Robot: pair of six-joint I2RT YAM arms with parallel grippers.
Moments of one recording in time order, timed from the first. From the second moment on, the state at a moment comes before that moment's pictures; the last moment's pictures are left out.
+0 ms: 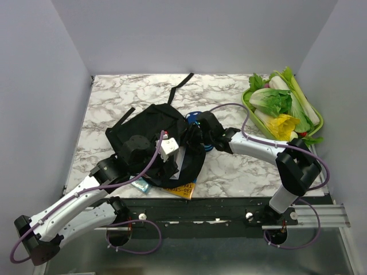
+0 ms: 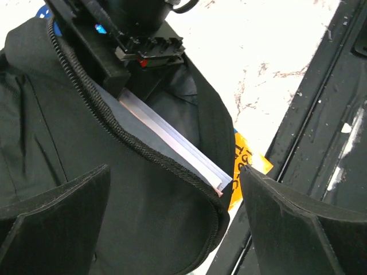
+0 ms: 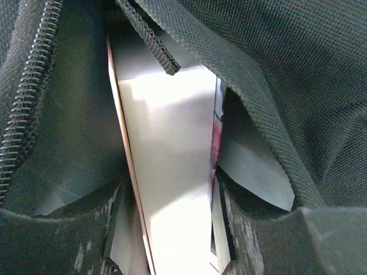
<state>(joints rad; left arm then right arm) -0.82 0.76 0.78 -0.52 0.22 0.17 0.79 1.67 1.07 -0.13 -0.20 1.23</state>
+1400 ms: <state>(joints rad) -0.83 0.88 1.04 -0.47 -0.21 0.54 0.77 1.46 0.95 0.00 0.04 1.29</state>
